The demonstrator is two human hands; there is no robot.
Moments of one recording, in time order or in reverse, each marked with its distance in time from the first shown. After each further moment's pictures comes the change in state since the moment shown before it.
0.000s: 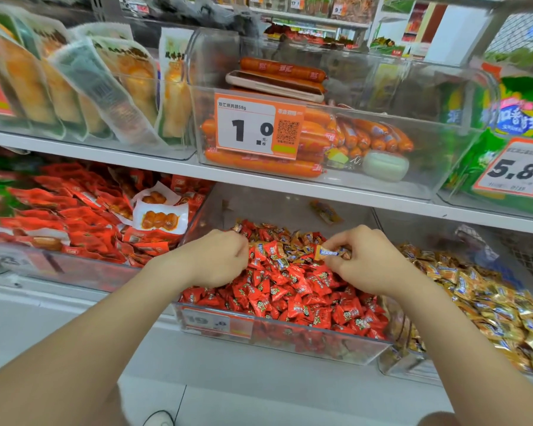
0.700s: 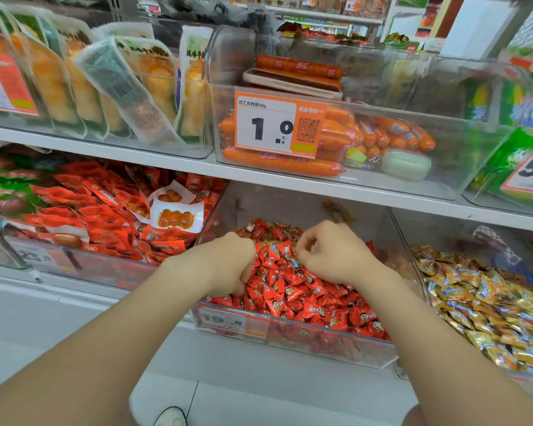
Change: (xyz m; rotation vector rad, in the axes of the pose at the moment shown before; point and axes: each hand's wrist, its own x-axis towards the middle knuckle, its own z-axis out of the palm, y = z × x) left_hand -0.004 -0.008 0.004 0.247 -0.092 -0.021; right_hand 0.038 -0.042 0.044 -0.050 -0.045 -0.050
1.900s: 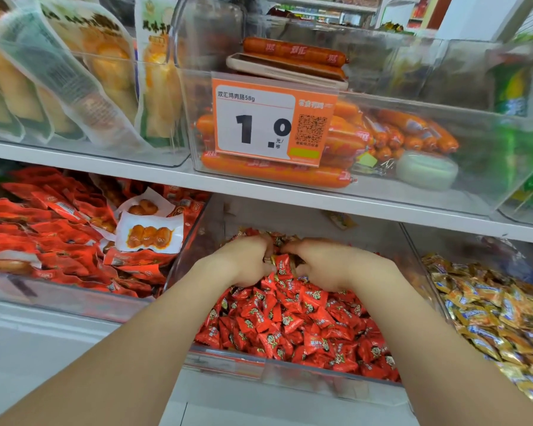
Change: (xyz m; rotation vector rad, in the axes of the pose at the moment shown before) left_hand 0.113 -0.005 0.028 -0.272 0.061 0.011; right_hand 0.060 0.019 0.017 -0.238 -0.432 -0.137
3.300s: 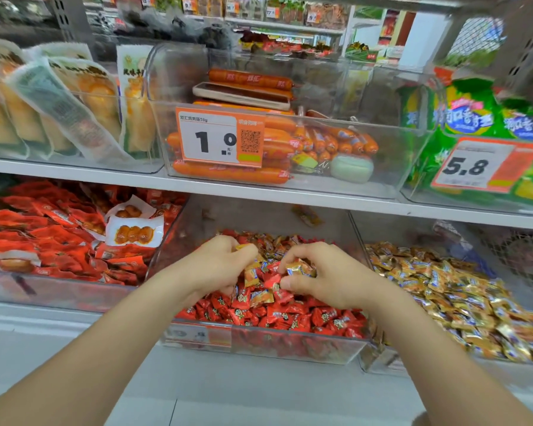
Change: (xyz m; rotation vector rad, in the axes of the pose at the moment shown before) left_hand -0.097 0.064 -0.015 -0.701 0.113 -0.153; right_hand -0.120 0.014 0.012 0.375 0.346 -0.108
